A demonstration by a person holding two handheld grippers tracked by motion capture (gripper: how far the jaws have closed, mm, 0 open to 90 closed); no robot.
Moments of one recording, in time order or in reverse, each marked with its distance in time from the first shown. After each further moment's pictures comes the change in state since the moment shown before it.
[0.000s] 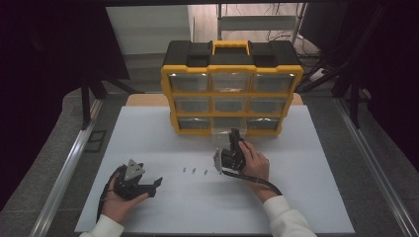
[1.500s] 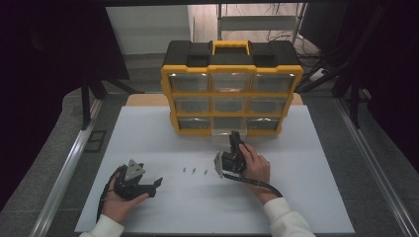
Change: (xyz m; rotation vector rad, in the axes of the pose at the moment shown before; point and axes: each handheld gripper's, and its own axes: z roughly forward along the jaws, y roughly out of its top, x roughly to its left) left arm 0.000 0.000 0.000 0.004 0.001 0.005; right arm 0.002 -0.001 -0.008 -0.010 -0.005 -0.003
